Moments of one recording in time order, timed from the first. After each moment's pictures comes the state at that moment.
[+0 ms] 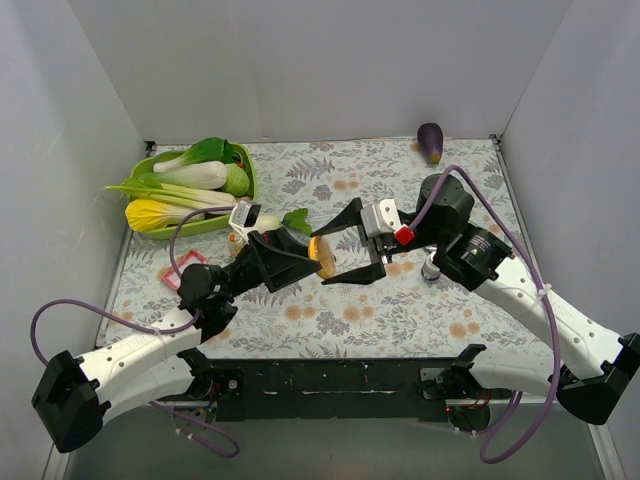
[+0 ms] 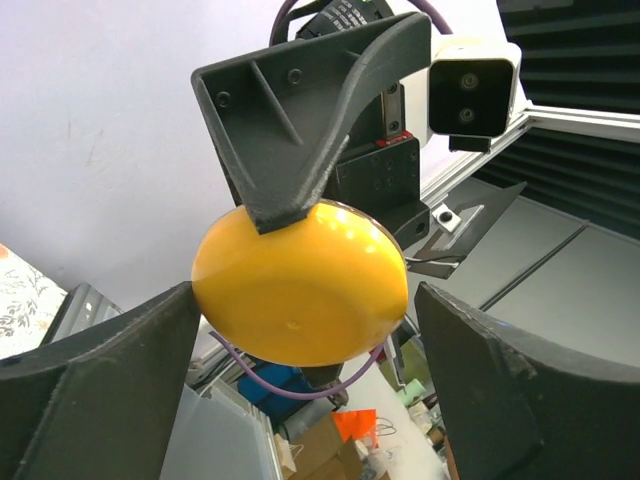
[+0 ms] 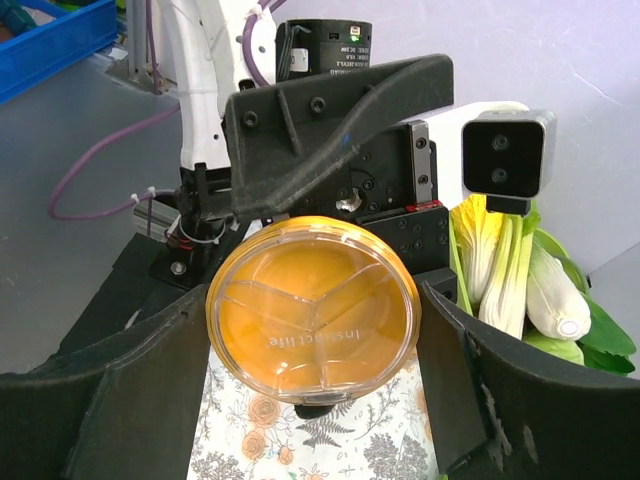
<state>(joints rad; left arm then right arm) -0.81 0.89 0.49 1.00 0.45 -1.37 0.83 1.10 1.22 -0.14 -1.01 -0.37</state>
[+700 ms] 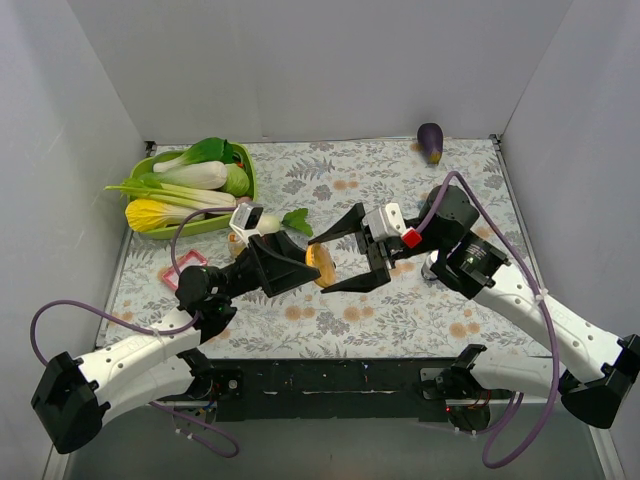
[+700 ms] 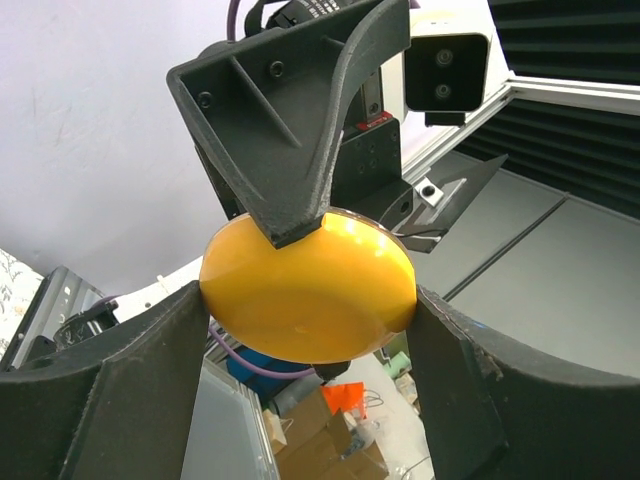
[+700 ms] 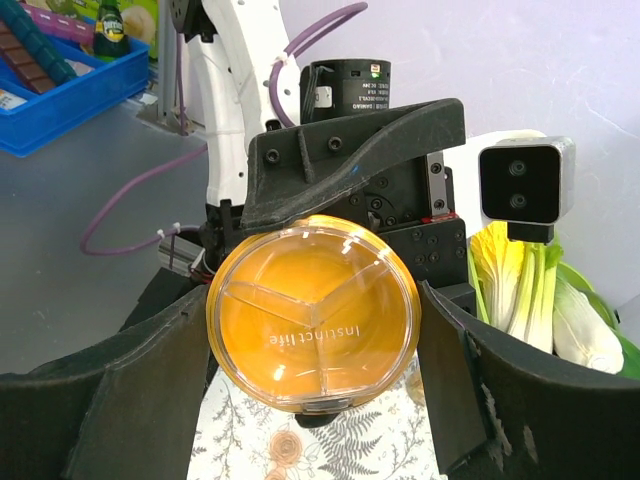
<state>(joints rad) -0.80 0.88 0.49 1.02 0.50 -1.39 0.85 1.07 1.13 0.05 -1.03 -0.23</state>
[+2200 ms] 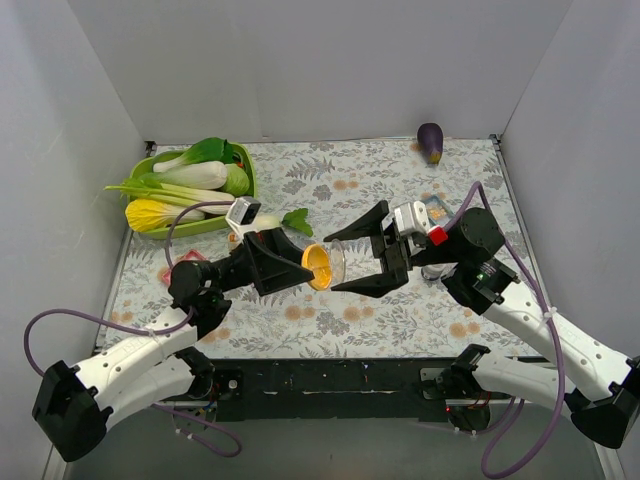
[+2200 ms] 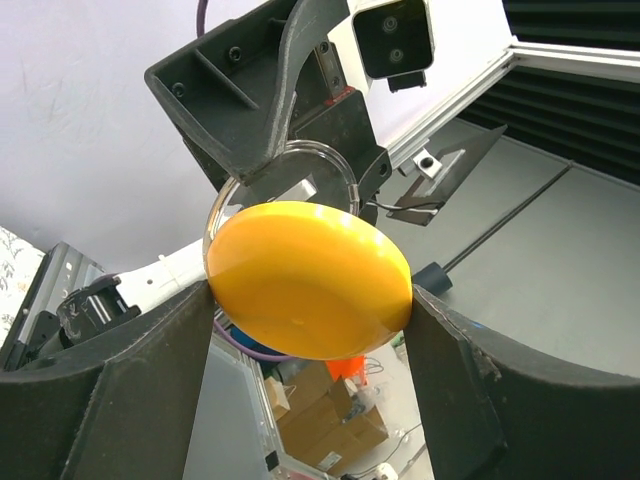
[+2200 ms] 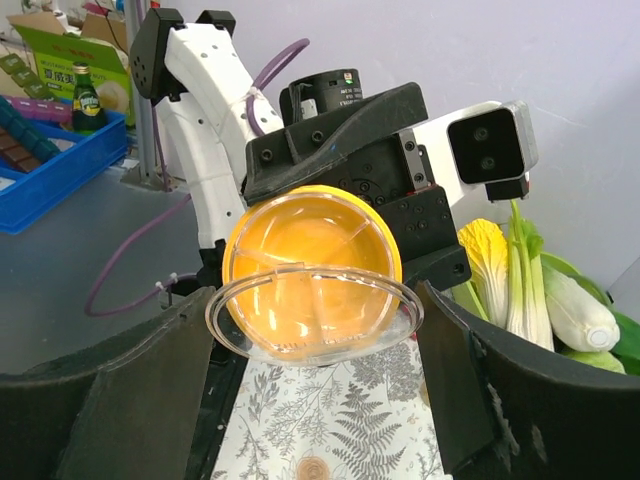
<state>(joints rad) -0.72 0.88 0.53 1.01 0.66 -1.43 0.81 0.94 0.95 0.34 -0.95 0.05</state>
